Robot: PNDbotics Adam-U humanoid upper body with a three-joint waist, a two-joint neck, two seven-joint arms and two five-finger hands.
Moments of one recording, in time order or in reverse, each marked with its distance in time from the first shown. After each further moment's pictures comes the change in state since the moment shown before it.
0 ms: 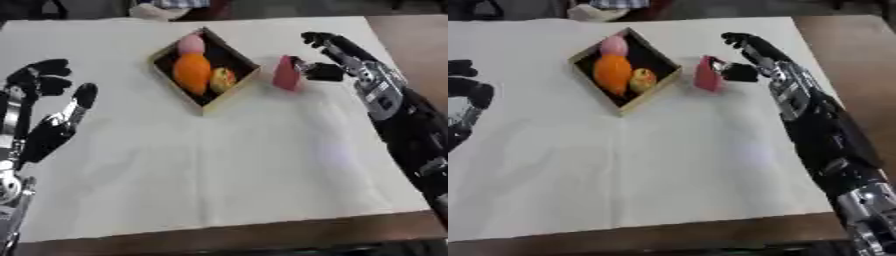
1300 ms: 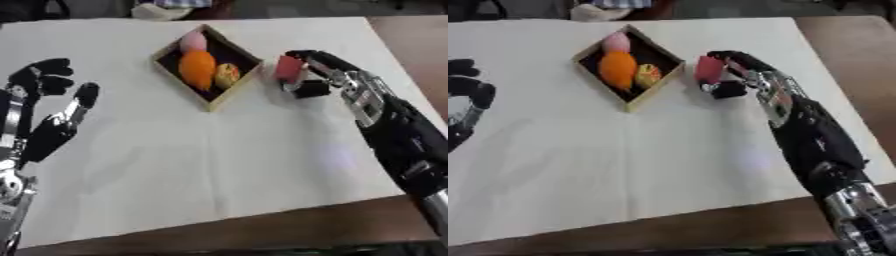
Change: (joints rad) left arm 0.000 0.000 0.000 0.000 0.000 -0.004 -0.004; right arm -0.023 0.051 0.008 0.077 0.130 -0.029 0.043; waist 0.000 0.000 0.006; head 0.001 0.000
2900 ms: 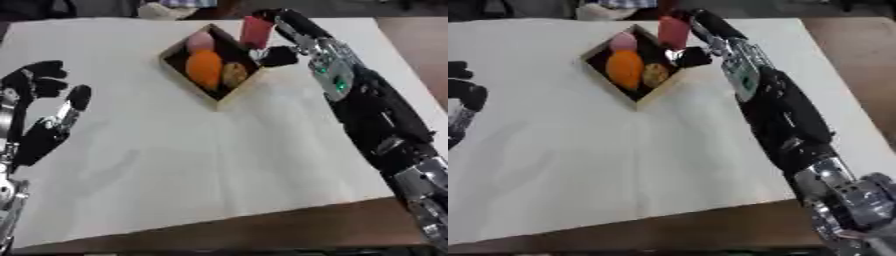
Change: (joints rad) left arm -0.011 0.000 -0.009 -0.001 0.008 -0.009 -0.026; right arm -0.130 0.121 -0.004 0.008 0.051 0.021 -0.138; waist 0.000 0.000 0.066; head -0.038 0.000
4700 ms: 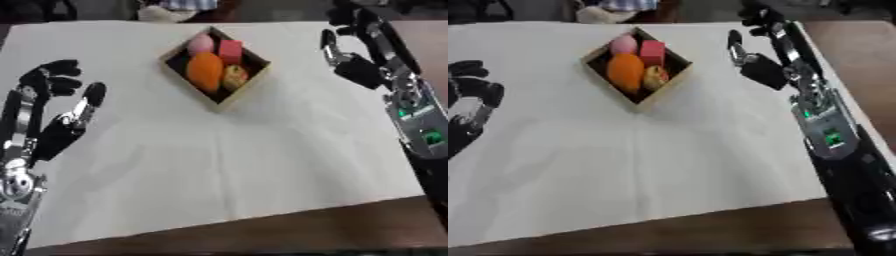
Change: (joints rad) left arm 0.026 -0.011 0.027 0.013 0.001 -0.012 0.053; right arm 0.551 -0.188 0.012 -0.834 -0.650 0.060 -0.093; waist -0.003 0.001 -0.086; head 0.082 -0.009
